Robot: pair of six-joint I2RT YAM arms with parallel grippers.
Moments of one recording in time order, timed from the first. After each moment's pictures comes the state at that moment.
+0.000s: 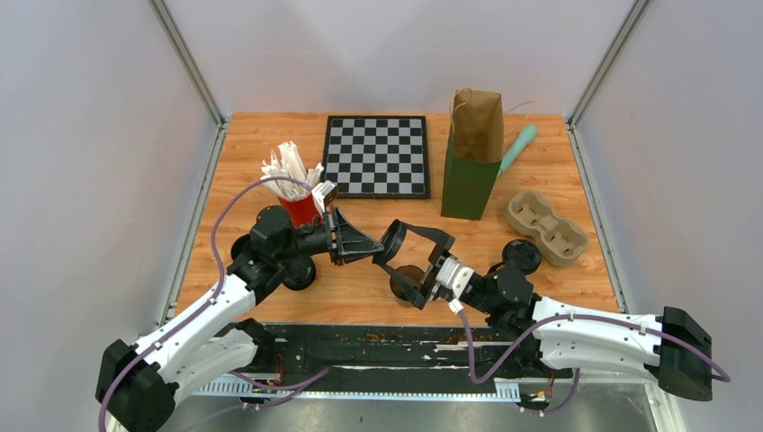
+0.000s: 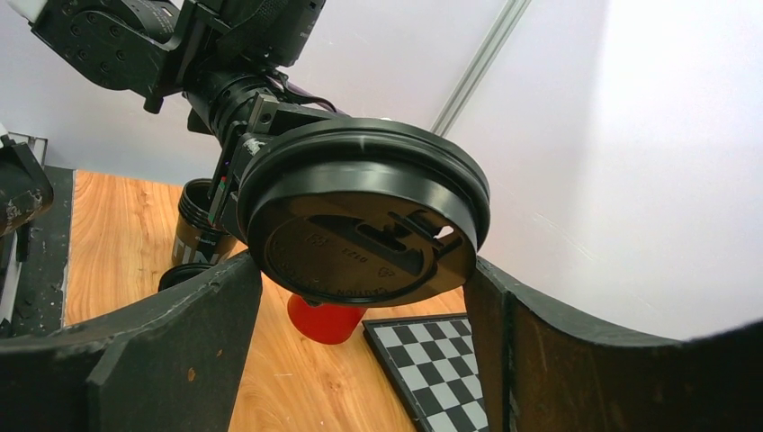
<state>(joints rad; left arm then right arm) -0.60 0.88 0.57 0.29 0.75 -1.49 1.20 0.87 0.41 0.85 -0.01 -0.52</state>
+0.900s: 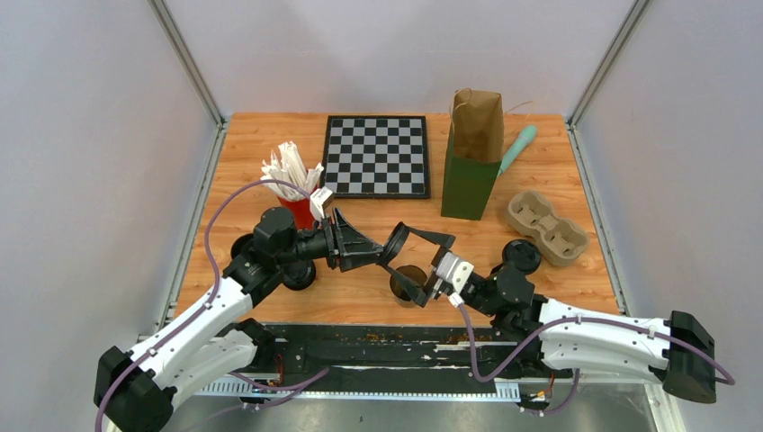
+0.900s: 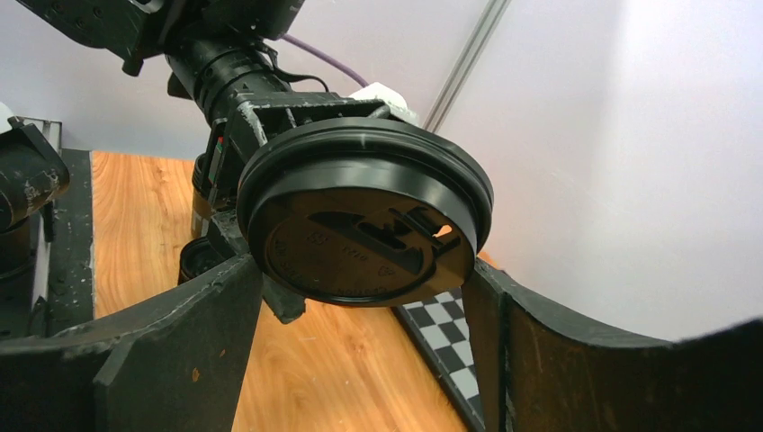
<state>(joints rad) -0.60 0.84 0.58 0.11 0.69 -1.37 1.21 0.84 0.41 0.76 0.04 -0.47</state>
